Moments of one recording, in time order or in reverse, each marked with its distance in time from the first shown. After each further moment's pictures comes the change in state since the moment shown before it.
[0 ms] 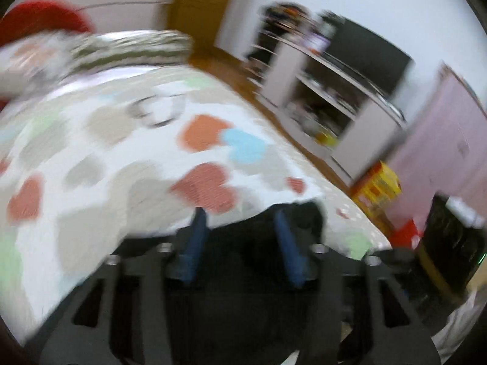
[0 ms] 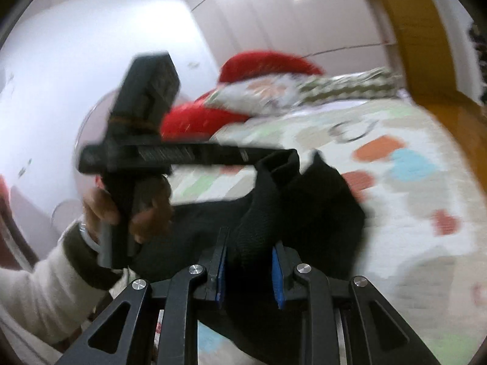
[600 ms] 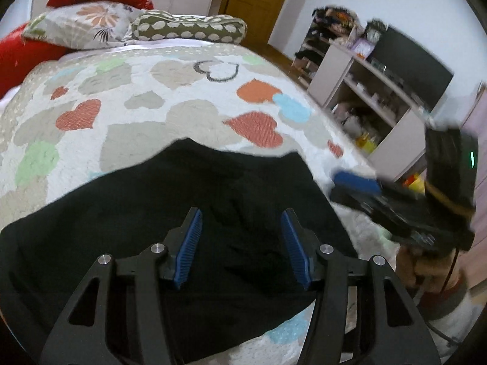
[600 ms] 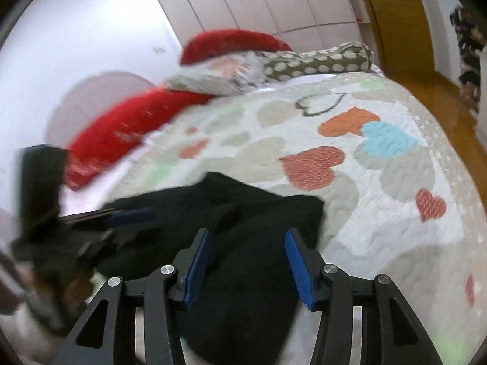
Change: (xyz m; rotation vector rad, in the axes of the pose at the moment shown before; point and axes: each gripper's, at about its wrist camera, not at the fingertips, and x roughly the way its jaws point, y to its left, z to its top) left arm -0.010 -0.018 -0.082 -0.073 0.022 0.211; right arm 0.032 -0.041 0.010 0.054 0.105 -0.214
